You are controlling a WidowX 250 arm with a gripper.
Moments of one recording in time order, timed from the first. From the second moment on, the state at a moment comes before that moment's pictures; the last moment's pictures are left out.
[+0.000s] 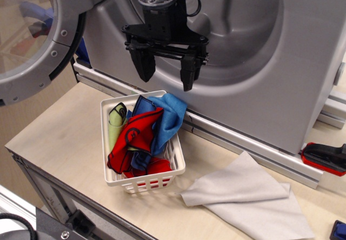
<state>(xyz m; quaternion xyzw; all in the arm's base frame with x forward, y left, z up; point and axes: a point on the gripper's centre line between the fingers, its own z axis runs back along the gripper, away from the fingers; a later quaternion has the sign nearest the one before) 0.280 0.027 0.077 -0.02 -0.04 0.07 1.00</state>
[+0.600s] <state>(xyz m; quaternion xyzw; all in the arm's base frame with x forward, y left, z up) 0.271 0.051 0.053 0.00 -0.06 -0.01 1.00</state>
